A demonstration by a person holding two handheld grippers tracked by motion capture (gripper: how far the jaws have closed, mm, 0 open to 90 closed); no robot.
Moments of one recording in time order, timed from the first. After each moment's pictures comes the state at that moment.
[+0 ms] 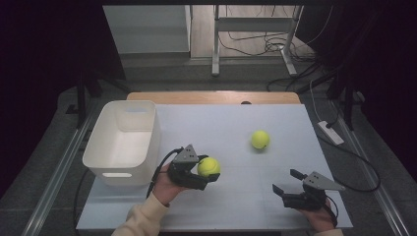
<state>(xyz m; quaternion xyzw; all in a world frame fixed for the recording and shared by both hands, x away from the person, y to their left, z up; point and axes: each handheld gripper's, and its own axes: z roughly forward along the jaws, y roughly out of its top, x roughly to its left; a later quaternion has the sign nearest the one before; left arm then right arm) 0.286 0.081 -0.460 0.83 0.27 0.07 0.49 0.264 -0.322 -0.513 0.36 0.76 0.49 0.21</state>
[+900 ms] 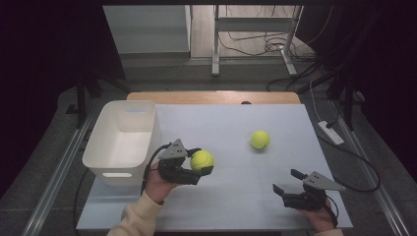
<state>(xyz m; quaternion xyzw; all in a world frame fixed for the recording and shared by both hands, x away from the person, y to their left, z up) 0.281 0.102 -0.441 0.80 0.28 0.09 0.52 0.263 -0.322 -0.513 0.36 0.76 0.49 0.22</state>
